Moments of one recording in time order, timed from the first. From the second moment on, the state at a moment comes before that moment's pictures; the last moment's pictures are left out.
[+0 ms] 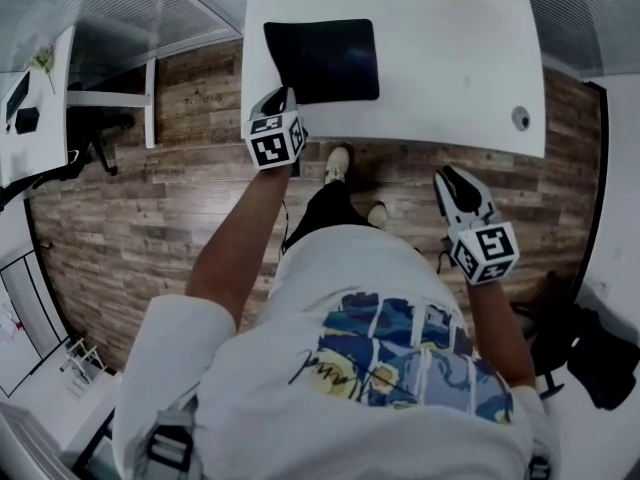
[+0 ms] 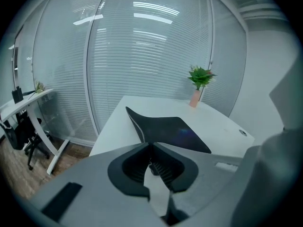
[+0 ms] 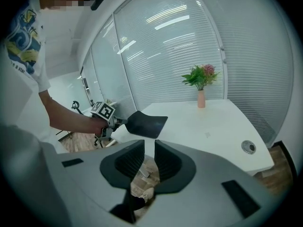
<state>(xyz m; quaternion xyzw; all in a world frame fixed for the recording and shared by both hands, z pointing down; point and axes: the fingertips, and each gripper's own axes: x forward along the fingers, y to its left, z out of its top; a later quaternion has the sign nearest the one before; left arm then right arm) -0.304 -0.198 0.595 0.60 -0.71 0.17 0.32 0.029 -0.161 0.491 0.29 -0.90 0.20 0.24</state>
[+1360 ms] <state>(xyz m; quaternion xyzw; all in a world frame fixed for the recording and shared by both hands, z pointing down) -0.147 -0.267 0.606 0.69 -0.63 0.22 0.30 0.151 -0.114 0.483 0.42 -0.85 0.22 0.22</state>
